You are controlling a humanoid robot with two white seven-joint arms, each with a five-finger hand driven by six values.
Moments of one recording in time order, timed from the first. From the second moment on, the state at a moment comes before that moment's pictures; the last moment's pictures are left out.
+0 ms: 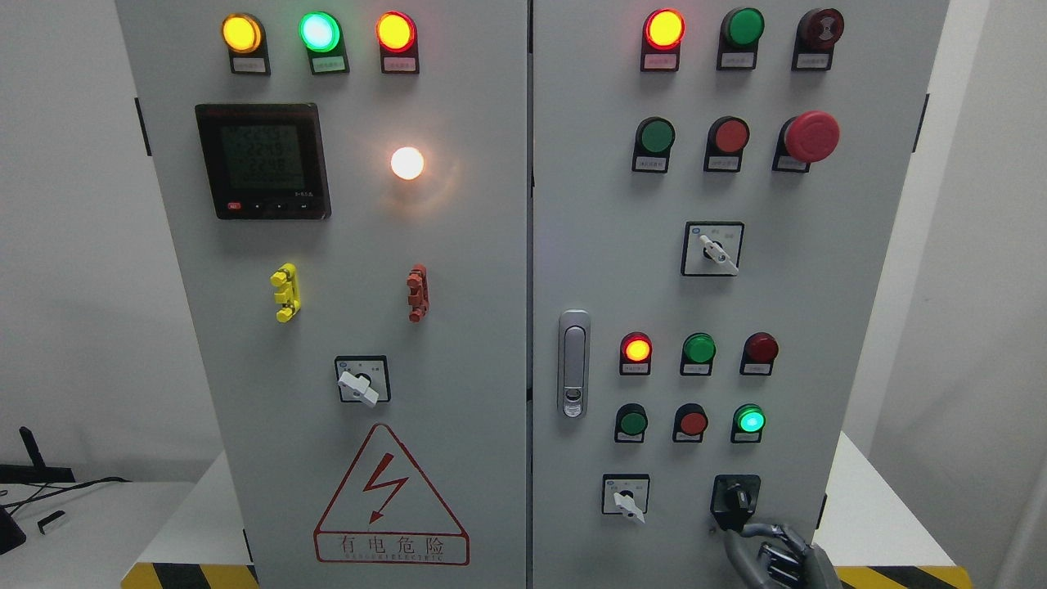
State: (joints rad) left arm -0.04 -0.09 0.08 0.06 0.00 -0.16 0.05; right arm -0.17 0.00 -0.06 -1.71 -0.16 0.30 -0.06
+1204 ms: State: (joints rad) left arm -0.04 -0.09 0.08 0.06 0.00 -0.16 0.05; right arm 0.17 -0.08 -0.15 -1.88 -0.30 0.23 0.04
